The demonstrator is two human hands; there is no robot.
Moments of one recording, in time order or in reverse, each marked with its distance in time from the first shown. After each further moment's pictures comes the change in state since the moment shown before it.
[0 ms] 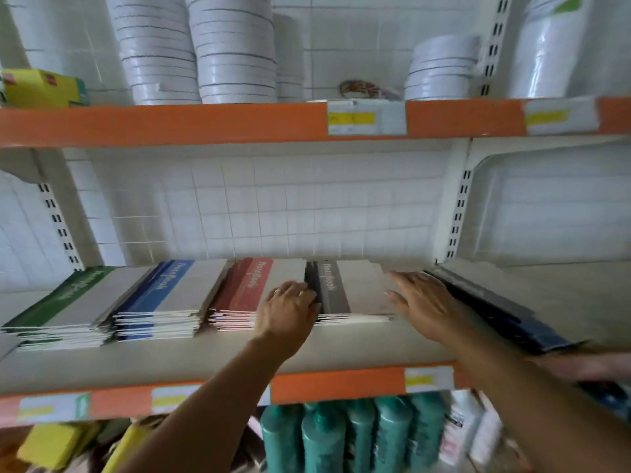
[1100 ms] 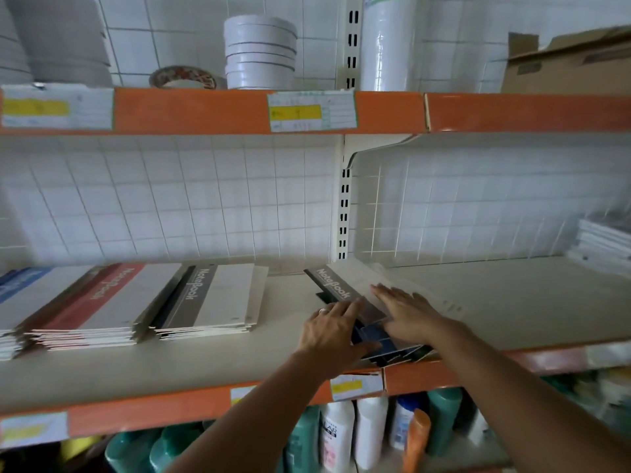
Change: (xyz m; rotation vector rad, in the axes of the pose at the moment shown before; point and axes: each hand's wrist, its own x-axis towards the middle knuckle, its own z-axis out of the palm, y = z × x) left_hand 0.079 0.290 0.103 -0.142 -0.185 0.186; right_hand -0.042 0.227 -0.032 0.070 -0.469 0.165
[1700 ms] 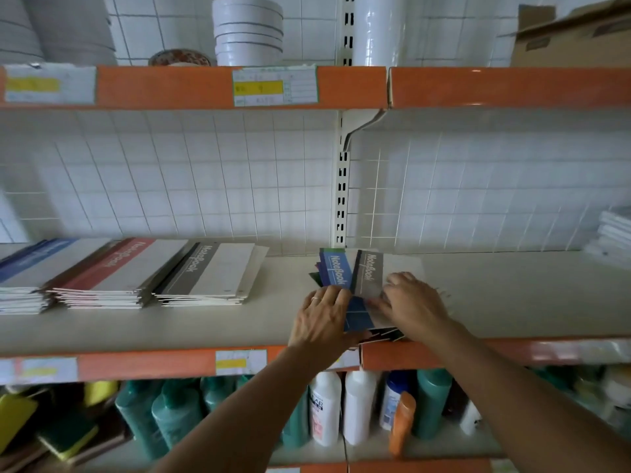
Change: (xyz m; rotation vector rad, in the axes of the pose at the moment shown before) left_hand -0.017 0.034 0.014 0.067 0.186 -0.068; right_hand -0.017 0.029 0.011 -0.190 0.413 -0.181
